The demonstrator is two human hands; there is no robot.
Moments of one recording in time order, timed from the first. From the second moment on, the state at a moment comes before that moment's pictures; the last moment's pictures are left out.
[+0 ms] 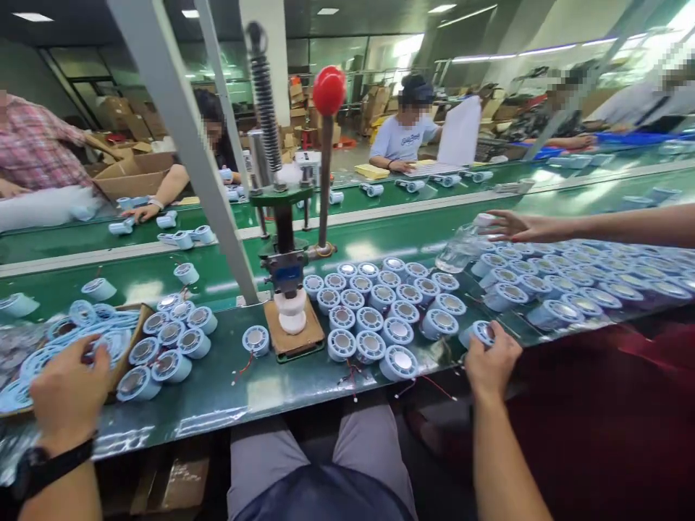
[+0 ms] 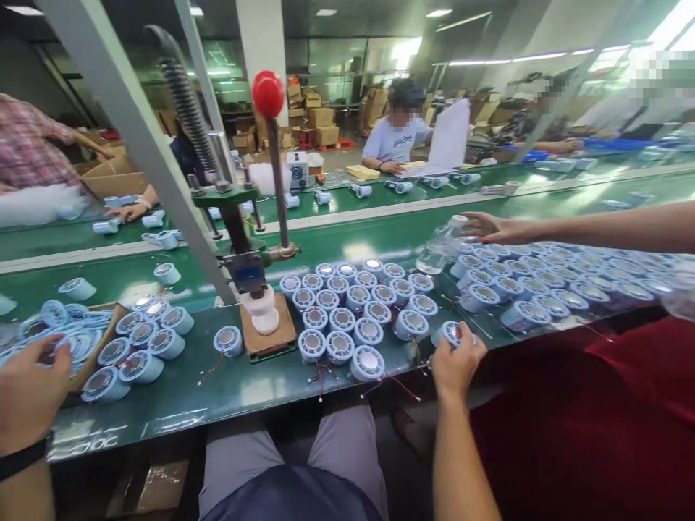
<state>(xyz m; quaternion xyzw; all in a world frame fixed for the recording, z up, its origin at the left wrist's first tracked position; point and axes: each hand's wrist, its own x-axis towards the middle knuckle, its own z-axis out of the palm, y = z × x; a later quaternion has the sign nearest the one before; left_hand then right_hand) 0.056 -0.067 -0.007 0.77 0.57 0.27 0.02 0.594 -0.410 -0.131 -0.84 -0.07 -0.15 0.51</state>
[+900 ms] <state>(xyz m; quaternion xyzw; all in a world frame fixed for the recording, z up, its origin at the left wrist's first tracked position) 0.126 -0.165 -0.117 0.87 0.45 0.17 0.12 0.336 -0.269 -0.137 -0.53 -0.70 0.03 0.47</state>
